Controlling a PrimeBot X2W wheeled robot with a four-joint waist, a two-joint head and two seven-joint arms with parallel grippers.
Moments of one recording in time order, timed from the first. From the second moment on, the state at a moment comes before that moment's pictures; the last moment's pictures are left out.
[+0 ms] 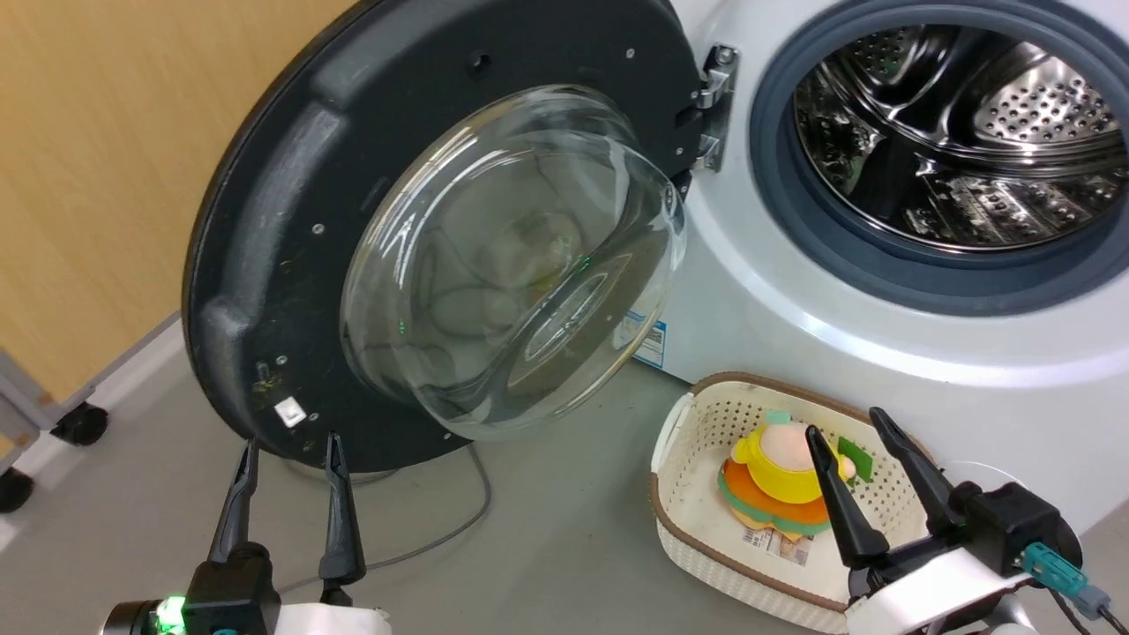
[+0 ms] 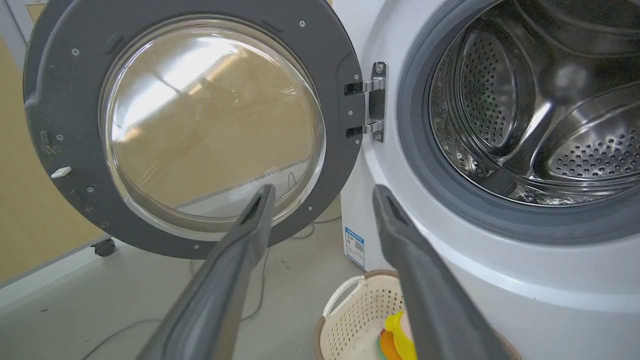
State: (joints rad) left arm 0.11 0.05 -0.02 -0.13 -0.01 0.14 -0.21; right arm -0.06 -0.17 0.17 0.12 0.23 0.13 -0.21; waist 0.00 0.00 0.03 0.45
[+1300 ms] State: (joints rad) left arm 0.04 0.10 0.05 -0.14 -0.13 0.08 -0.26; right arm -0.05 -0.19 0.14 0.11 0.28 0.13 -0.26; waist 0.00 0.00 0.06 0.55
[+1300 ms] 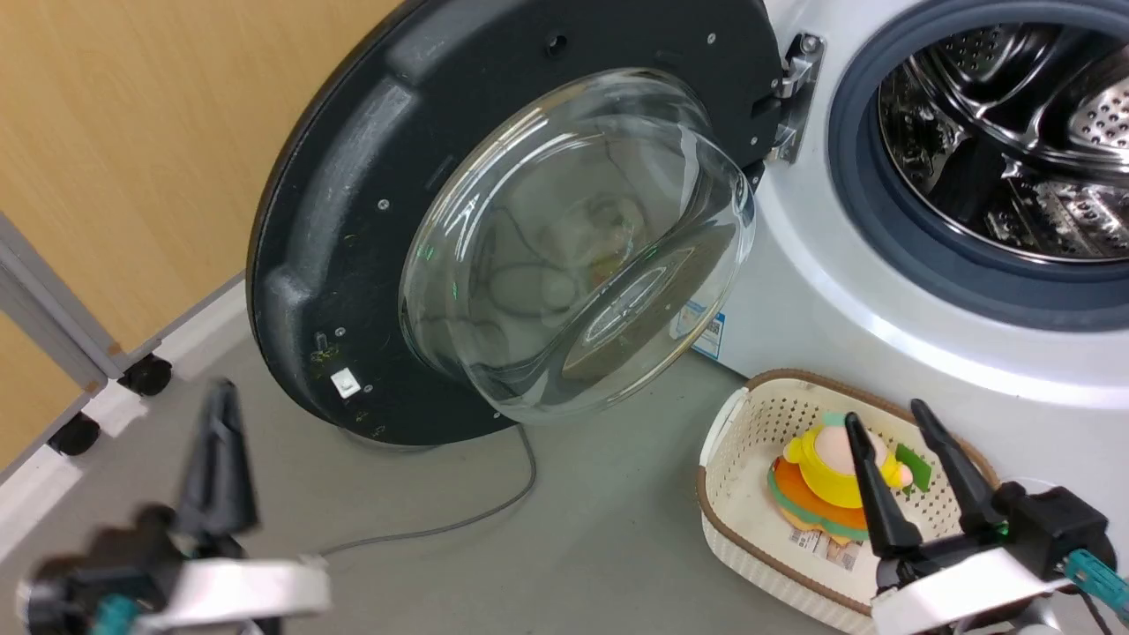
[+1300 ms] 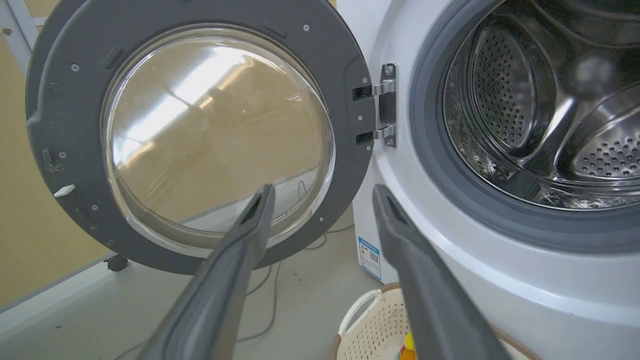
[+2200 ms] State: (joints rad) left arm -0.59 0.17 0.52 0.44 -1.07 0.07 0.33; right arm 0.00 -0.21 0.12 0.05 0.23 0.13 -0.26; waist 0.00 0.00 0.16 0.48
